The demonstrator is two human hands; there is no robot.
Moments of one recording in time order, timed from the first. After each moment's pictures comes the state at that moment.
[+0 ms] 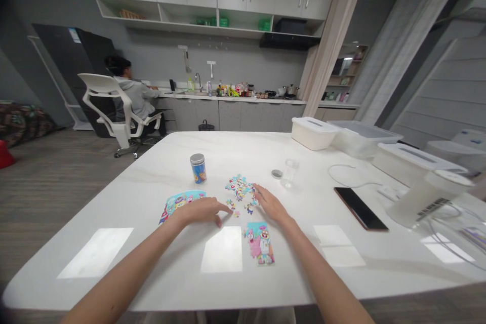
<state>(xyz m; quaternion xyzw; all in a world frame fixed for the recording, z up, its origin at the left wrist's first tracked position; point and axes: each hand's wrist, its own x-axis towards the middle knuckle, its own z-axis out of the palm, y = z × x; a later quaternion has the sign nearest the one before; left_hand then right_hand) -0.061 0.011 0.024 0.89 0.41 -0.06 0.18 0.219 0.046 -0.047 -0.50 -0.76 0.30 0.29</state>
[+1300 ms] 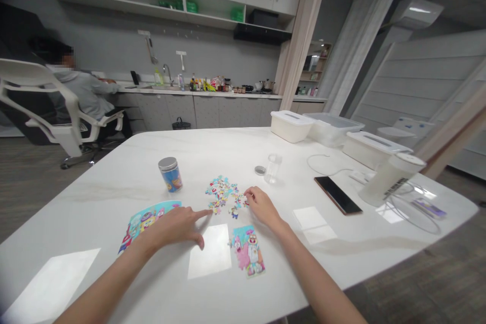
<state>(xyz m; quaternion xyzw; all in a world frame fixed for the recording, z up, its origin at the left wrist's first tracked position) -0.057 0.005 0.034 0.88 0.46 -0.11 0.11 0.219 0.031 -0.028 -0.57 -0.71 0.23 0.35</state>
